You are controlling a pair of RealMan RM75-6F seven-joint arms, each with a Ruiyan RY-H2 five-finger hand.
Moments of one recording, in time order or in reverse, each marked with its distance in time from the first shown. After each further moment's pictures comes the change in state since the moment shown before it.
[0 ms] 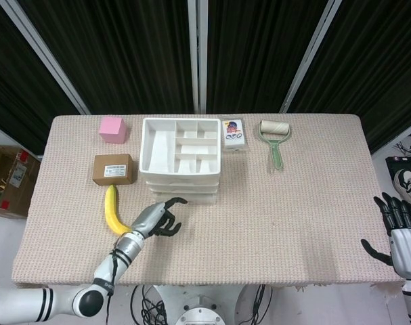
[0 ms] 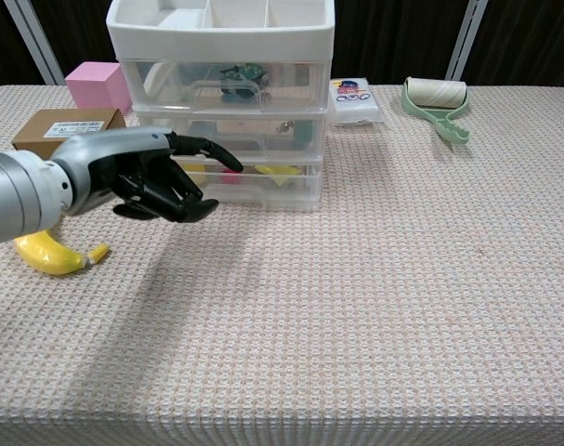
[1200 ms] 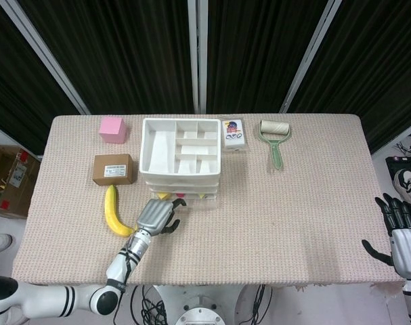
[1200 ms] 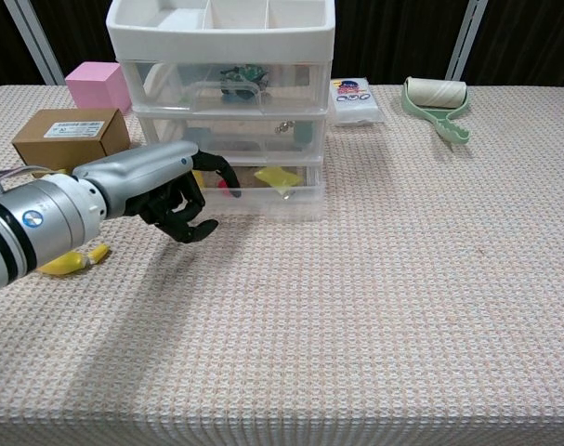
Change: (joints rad) left arm -0.034 -0.152 0.062 0.196 0.090 0.081 0.325; right arm -0.001 0.000 0.000 0.003 0.013 -0.011 0.003
